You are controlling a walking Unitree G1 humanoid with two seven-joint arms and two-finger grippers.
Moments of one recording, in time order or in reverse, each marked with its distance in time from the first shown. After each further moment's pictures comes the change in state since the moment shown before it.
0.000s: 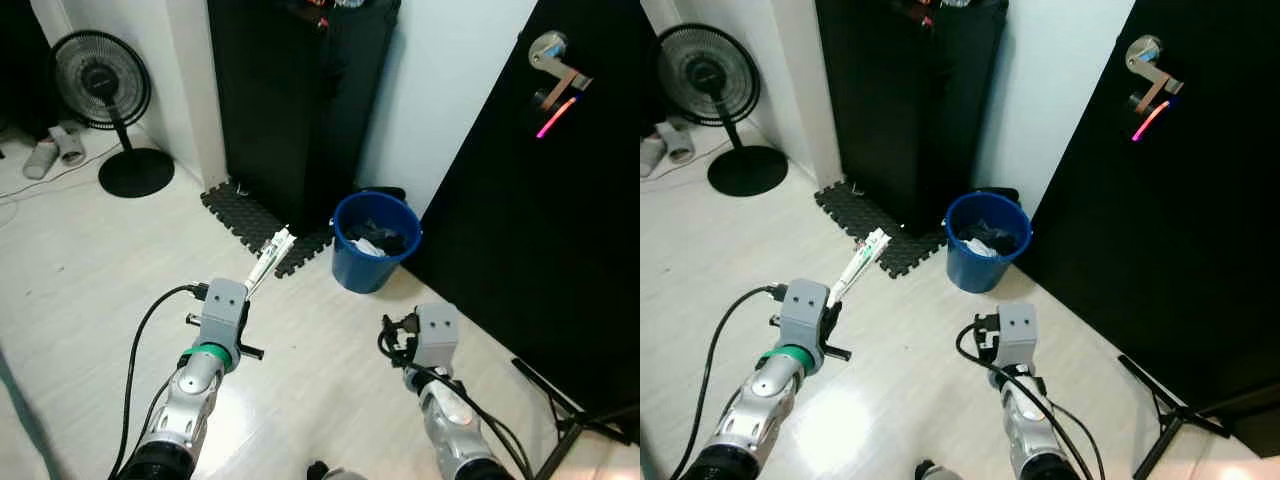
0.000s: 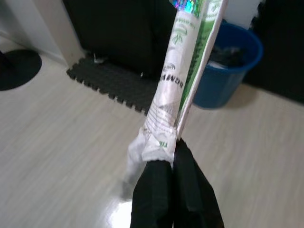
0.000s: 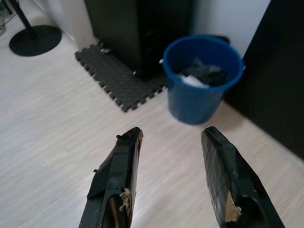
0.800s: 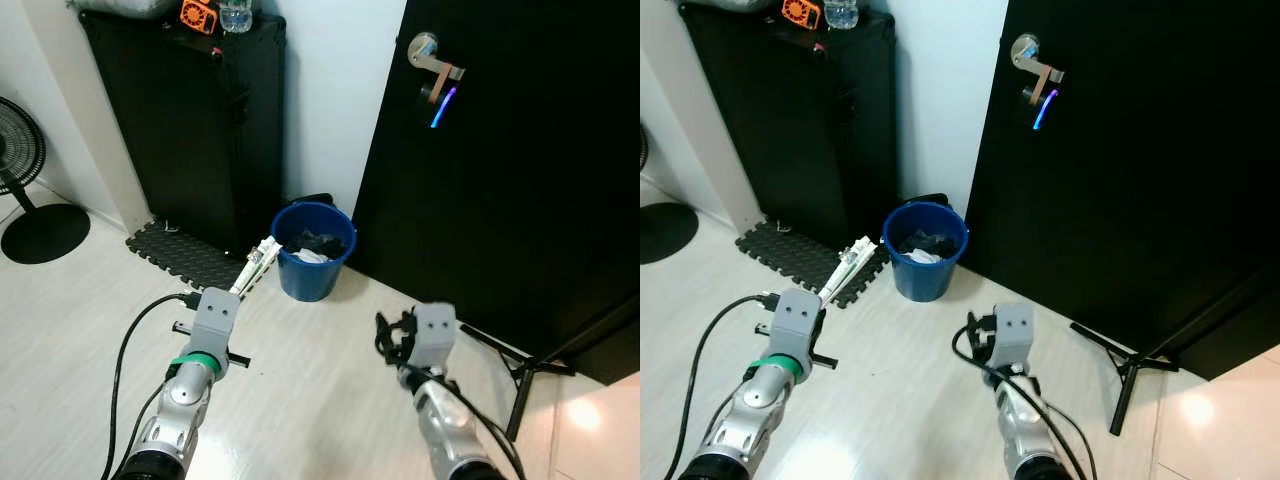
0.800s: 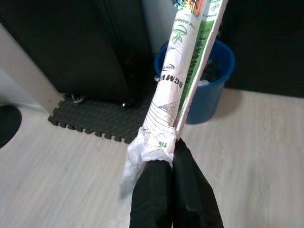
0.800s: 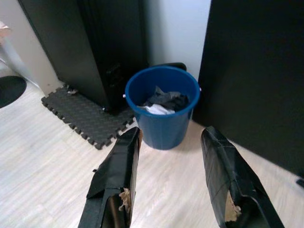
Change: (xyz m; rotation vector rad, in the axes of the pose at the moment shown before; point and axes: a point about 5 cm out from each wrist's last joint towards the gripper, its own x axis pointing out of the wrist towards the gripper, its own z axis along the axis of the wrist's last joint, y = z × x) left arm 0.003 0.000 0.004 0.074 -0.029 0.058; right arm 0.005 0.000 0.016 0.017 -0.089 0.029
